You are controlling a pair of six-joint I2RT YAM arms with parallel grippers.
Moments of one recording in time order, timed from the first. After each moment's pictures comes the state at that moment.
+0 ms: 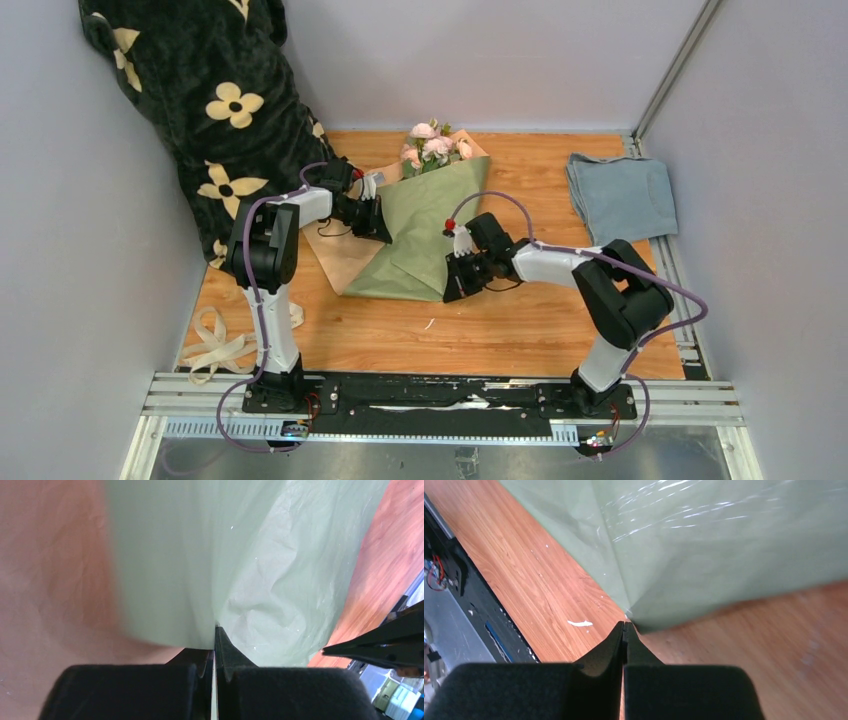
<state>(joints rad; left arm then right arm) -0.18 2.04 1.29 -0.38 0.68 -0.10 0.66 1.73 0.86 -0.09 -0.56 0.24</state>
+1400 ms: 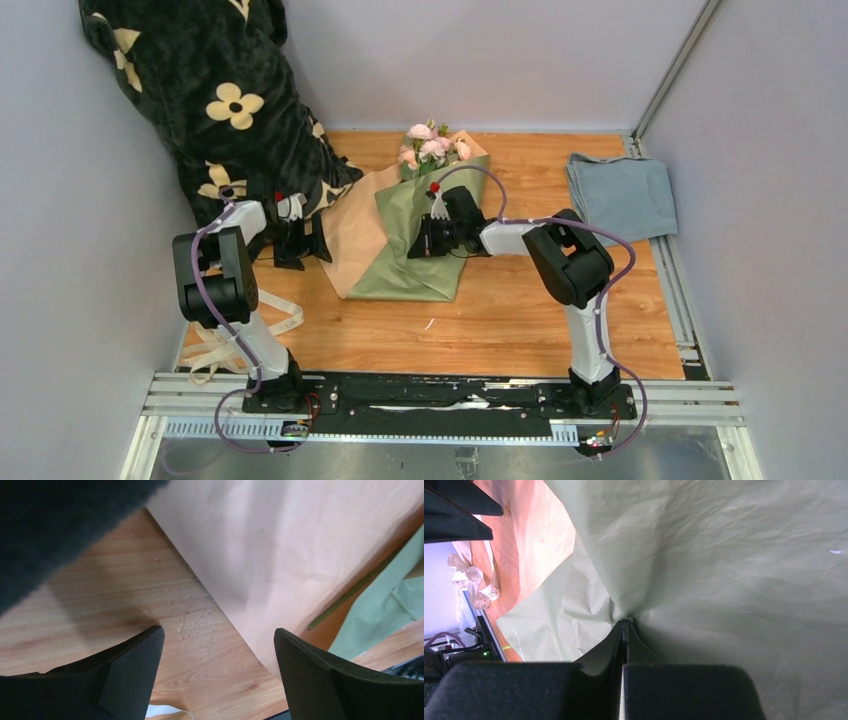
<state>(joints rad) 0.20 1.74 1.07 -0.69 0.40 0.05 0.62 2.09 1.21 0.18 -0.51 0.53</state>
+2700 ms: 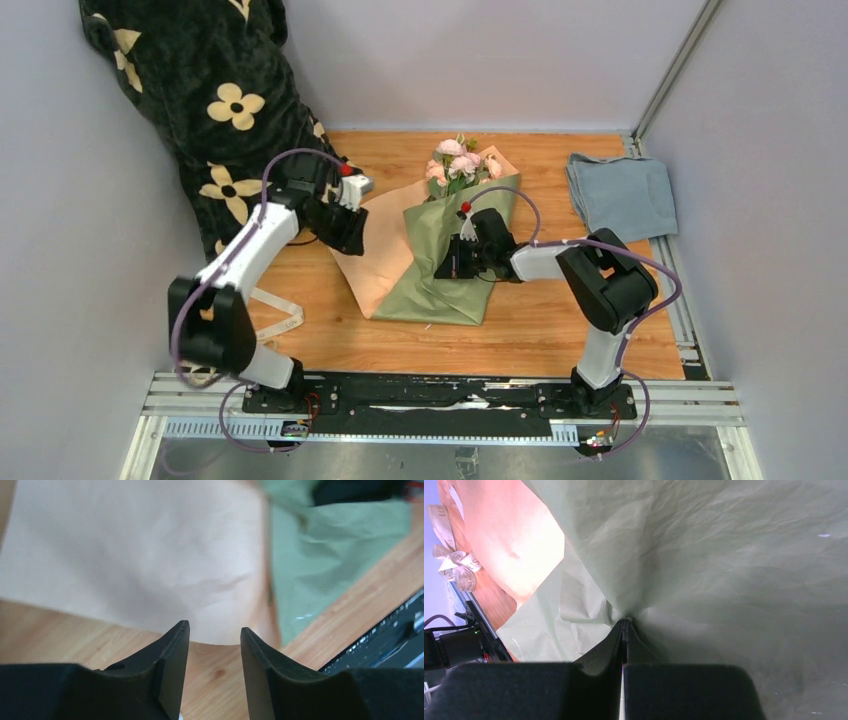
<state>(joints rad) -0.14 1.54 1.16 -0.81 0.46 0.25 0.58 1.81 0.82 0.26 -0.44 0.56</state>
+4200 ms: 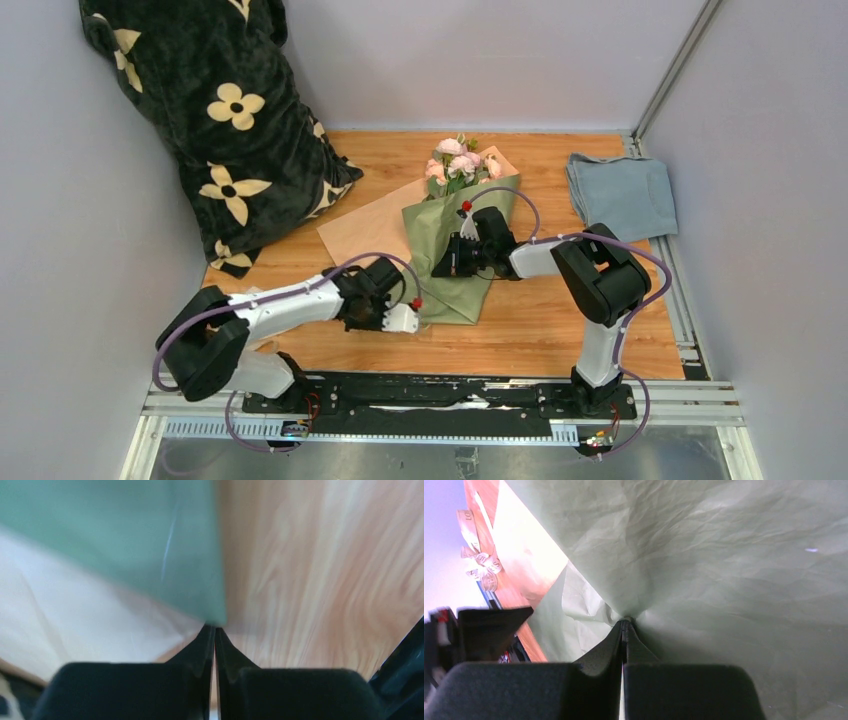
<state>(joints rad) -0.87 1.37 0.66 -0.64 -0.07 0.87 0.56 1.87 0.84 0.31 -0.52 0.61</state>
